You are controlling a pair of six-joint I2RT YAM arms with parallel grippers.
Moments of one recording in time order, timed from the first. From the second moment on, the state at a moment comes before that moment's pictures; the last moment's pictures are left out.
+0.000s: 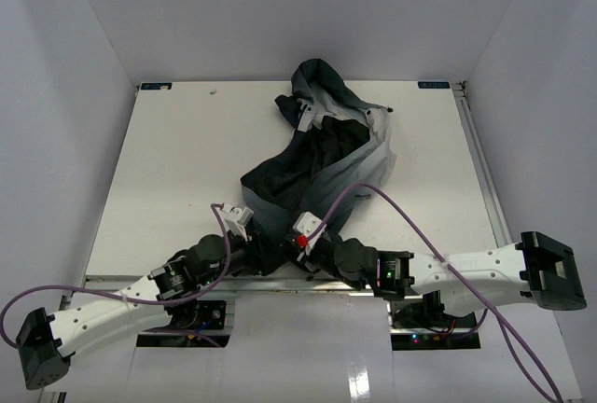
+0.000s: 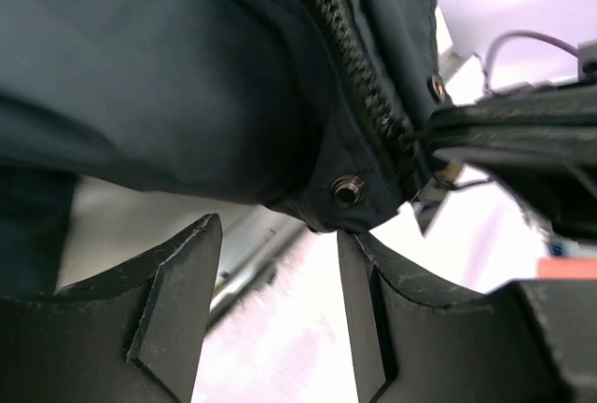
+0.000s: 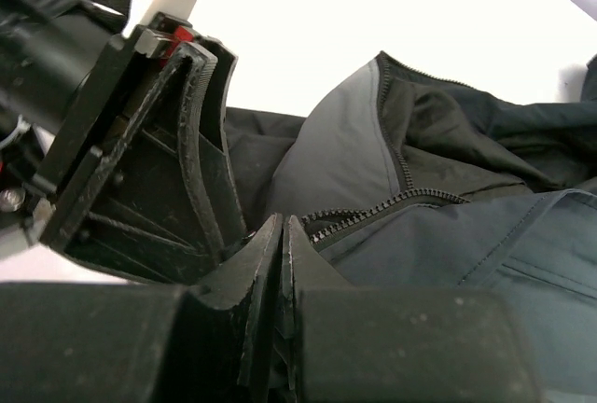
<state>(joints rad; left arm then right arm) -1.01 0.49 0.18 0.02 -0.01 -0.79 1.49 1.12 0.56 0.39 0.47 -0.07</state>
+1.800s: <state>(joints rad) -1.02 0.48 0.34 -0.11 -0.30 -0.57 1.44 1.34 0.81 0.31 0.56 0.05</state>
